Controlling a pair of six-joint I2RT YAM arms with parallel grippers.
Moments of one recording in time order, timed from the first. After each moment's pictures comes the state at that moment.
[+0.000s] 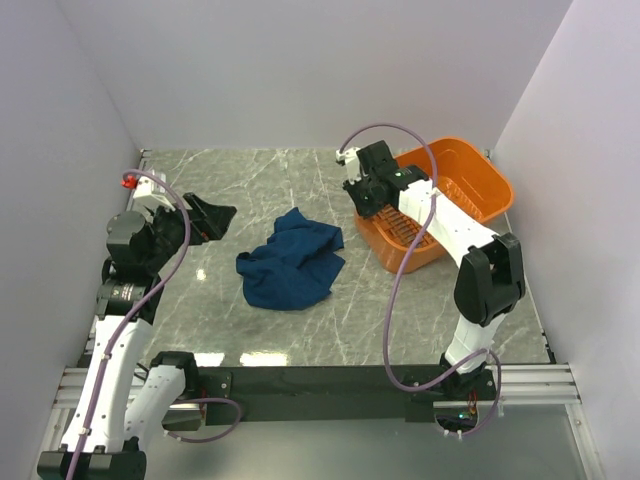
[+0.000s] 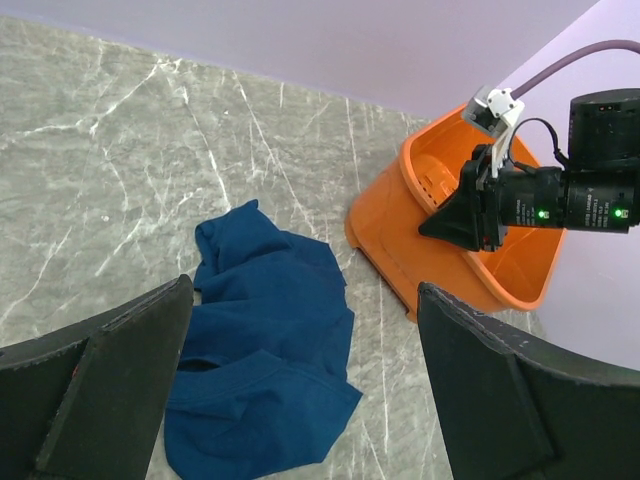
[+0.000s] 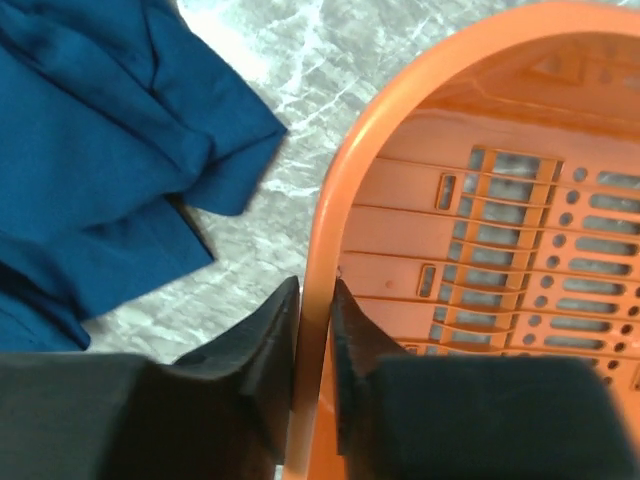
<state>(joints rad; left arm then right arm) -0.04 0.73 0.84 -0.22 0.37 -0.52 0.47 1.78 1.57 -0.72 -0.02 -0.17</state>
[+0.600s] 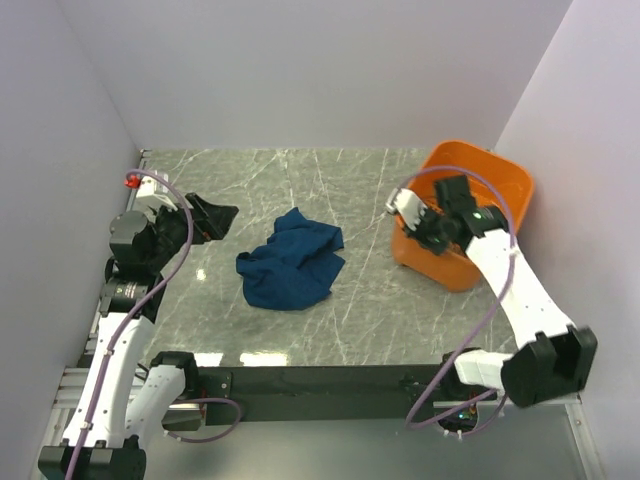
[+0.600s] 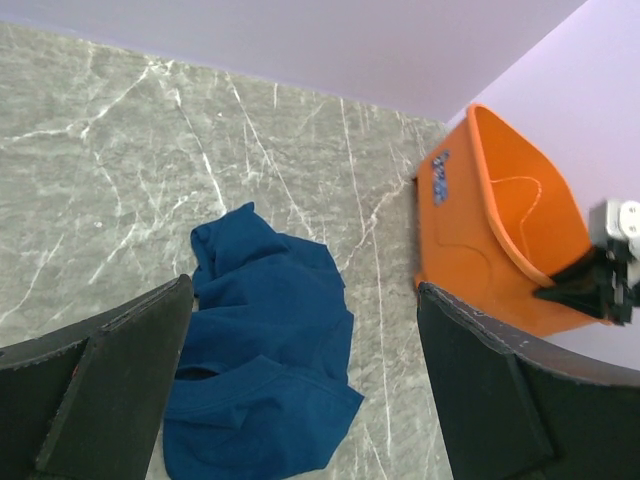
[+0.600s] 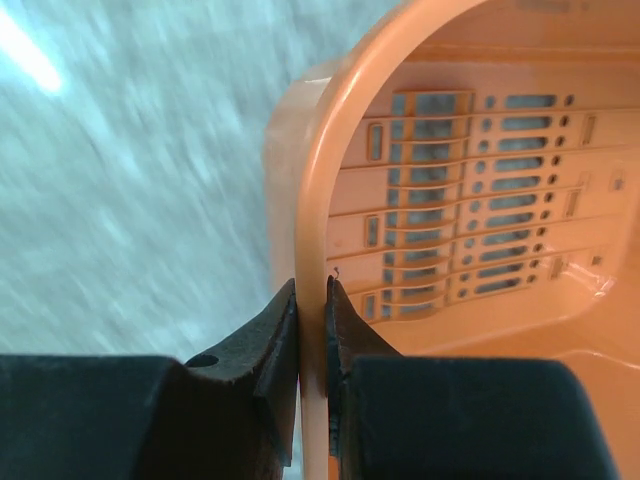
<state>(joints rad) -0.04 0.74 0.81 -0.18 0.39 -0.52 0.26 1.28 1.20 -0.92 -0.15 -0.74</state>
